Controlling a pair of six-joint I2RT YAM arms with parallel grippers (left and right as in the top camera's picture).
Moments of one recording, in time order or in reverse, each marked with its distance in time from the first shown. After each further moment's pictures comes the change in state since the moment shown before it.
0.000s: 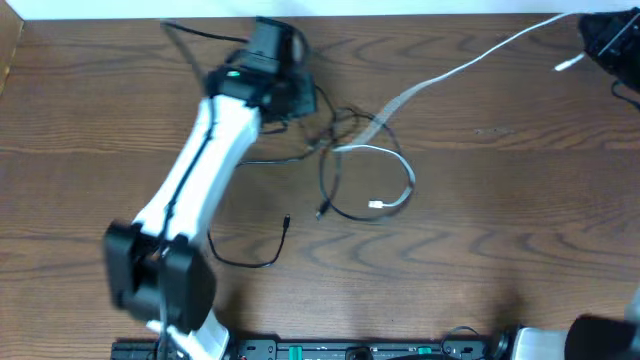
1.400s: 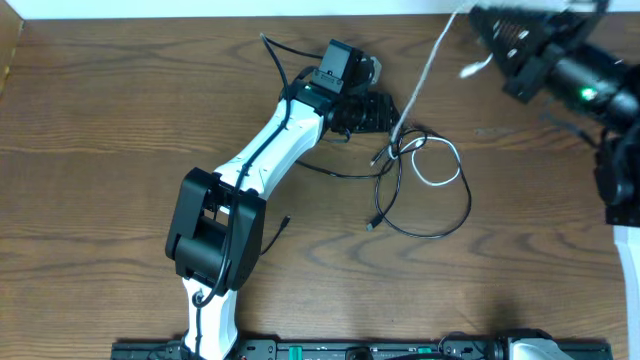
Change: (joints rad) left arm -0.188 0.277 0.002 0.304 0.311 -0.032; right arm 0.370 -0.284 -0.089 0.435 -0.290 0.002
